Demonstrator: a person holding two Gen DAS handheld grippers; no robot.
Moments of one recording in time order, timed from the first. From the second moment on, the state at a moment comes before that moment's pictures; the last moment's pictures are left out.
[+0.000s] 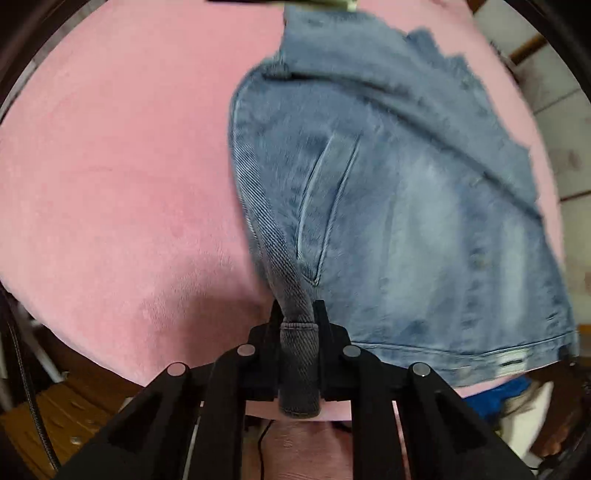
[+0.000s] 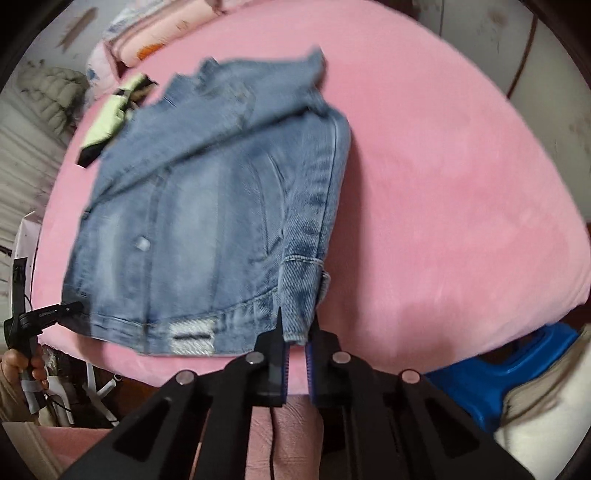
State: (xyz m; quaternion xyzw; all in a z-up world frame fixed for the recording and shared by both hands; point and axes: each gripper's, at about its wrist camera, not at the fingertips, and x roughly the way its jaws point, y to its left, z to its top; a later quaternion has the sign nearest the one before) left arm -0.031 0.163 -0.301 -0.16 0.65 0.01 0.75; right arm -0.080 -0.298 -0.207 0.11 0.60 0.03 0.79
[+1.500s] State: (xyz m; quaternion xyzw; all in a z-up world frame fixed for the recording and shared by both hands) left arm 0.333 0.208 -0.279 -0.24 0.53 0.12 0.80; right arm 0.339 -0.345 -0.270 0.20 0.59 0.01 0.79
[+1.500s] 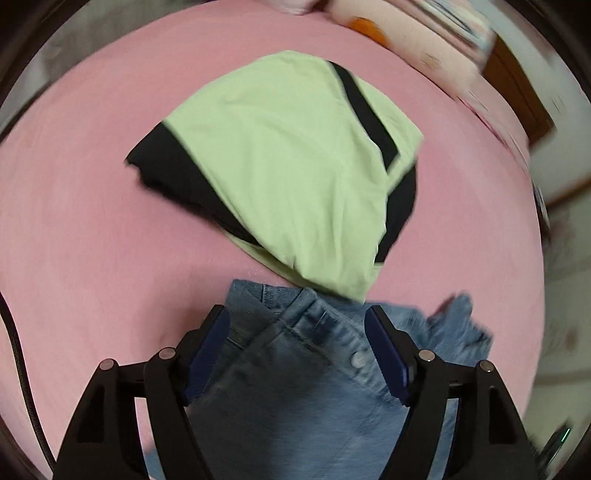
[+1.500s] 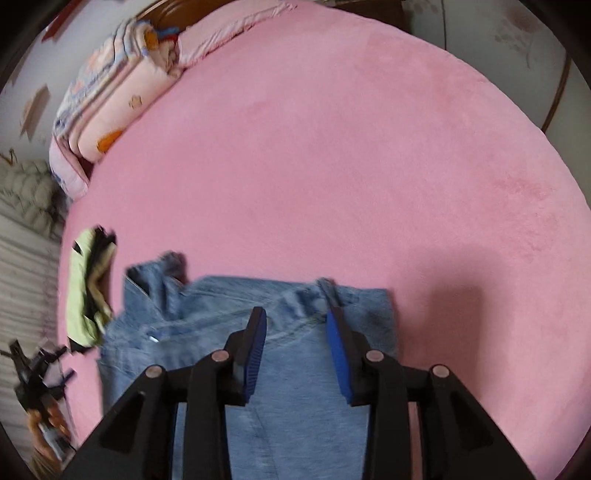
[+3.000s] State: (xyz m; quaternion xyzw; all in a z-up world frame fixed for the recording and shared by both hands) left arm 0.366 0.204 -0.344 0.01 0.52 0.05 0.85; right arm 0.362 -0.295 -0.340 0.06 0.56 -0.05 0.83
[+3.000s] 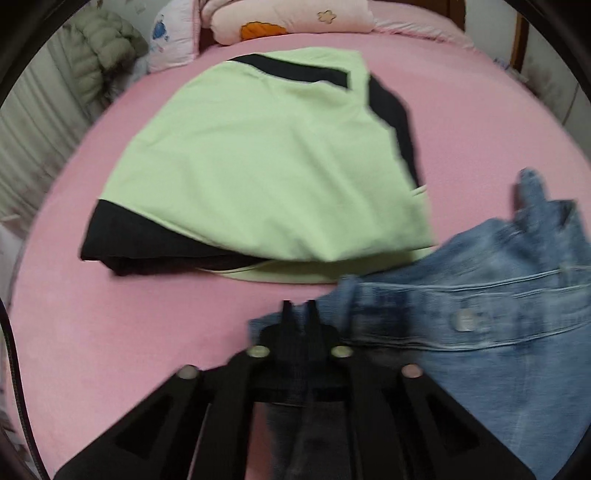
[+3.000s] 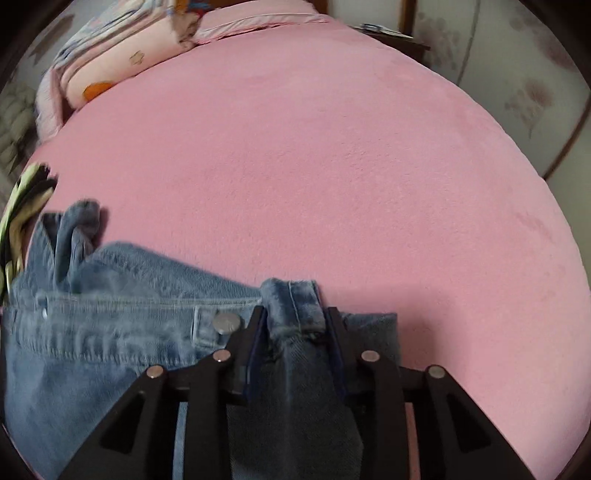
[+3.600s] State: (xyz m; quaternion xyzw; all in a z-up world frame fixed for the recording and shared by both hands) left arm 0.359 0.199 -0.344 0.00 0.56 -0.08 0.82; right arm 0.346 -0.296 -0.329 0.04 0.55 -0.01 0.83
